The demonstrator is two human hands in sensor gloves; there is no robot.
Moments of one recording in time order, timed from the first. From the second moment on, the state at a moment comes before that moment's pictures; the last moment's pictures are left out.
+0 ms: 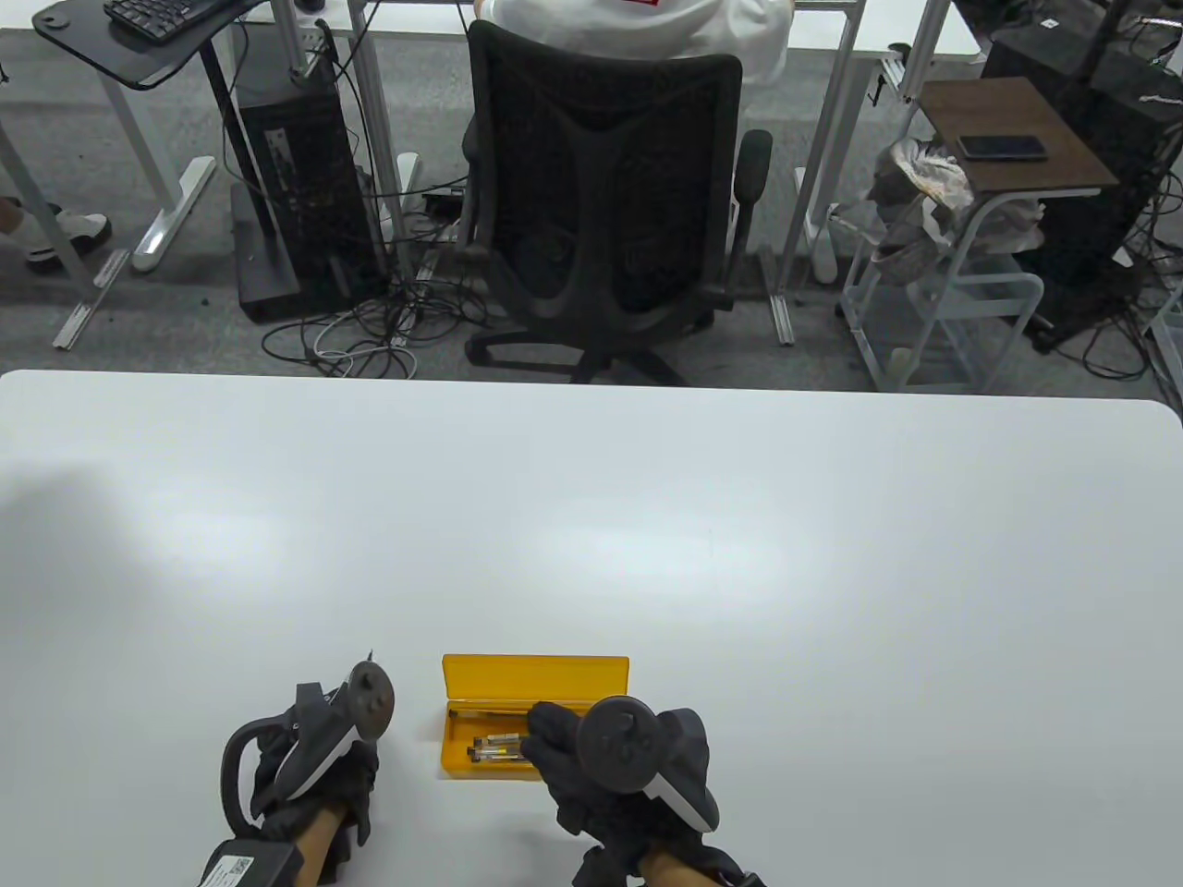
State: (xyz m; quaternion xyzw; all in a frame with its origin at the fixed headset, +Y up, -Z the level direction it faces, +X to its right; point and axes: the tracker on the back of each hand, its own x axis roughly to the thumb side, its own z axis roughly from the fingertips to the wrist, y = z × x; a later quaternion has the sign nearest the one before) left_hand -0.260 -0.765 -0.284 -0.10 0.11 -0.05 0.99; right_hand 0.020 -0.713 -0.248 0.15 0.04 0.94 0.30
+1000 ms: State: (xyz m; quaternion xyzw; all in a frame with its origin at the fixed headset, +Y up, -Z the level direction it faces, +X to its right) left_hand -0.209 -0.729 -0.258 0.01 -0.12 0.06 0.99; right_hand 0.041 -0.711 -0.269 0.07 0.02 0.98 0.19
